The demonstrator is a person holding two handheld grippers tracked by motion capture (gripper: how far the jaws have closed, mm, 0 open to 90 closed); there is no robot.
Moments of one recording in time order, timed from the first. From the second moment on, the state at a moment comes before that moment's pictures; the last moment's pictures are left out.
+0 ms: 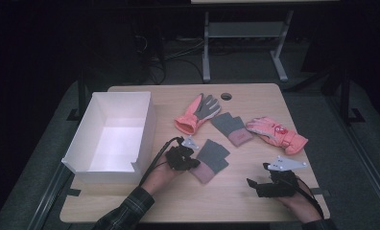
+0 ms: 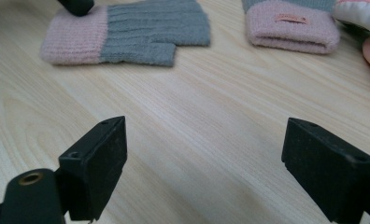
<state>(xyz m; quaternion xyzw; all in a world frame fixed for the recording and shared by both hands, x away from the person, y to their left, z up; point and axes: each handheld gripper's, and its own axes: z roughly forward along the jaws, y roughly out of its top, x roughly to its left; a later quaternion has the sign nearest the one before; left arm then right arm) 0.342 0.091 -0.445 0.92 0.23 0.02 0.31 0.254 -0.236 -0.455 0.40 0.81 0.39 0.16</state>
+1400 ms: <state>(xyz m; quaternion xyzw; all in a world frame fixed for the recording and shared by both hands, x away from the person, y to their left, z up) 0.328 0.081 -0.443 0.92 0.22 0.01 0.34 0.254 -0.235 -0.456 0.40 0.81 0.39 0.16</state>
